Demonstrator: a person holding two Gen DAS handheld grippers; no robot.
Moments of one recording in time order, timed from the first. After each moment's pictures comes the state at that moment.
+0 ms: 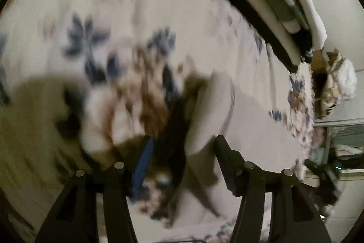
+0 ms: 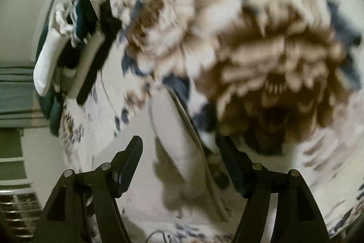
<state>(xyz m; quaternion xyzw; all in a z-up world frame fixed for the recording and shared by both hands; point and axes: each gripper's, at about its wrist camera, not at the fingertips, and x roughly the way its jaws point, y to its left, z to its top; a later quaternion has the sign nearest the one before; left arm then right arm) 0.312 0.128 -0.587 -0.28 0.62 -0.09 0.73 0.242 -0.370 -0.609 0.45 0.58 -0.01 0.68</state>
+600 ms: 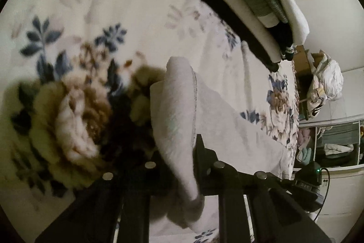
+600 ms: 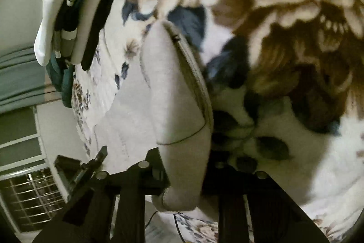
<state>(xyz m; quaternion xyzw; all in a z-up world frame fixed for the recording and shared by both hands) 0.323 0.081 -0.570 -0.29 0.58 -0.11 0.75 0.241 -0.331 -0.631 0.46 0.61 0.05 0.64</state>
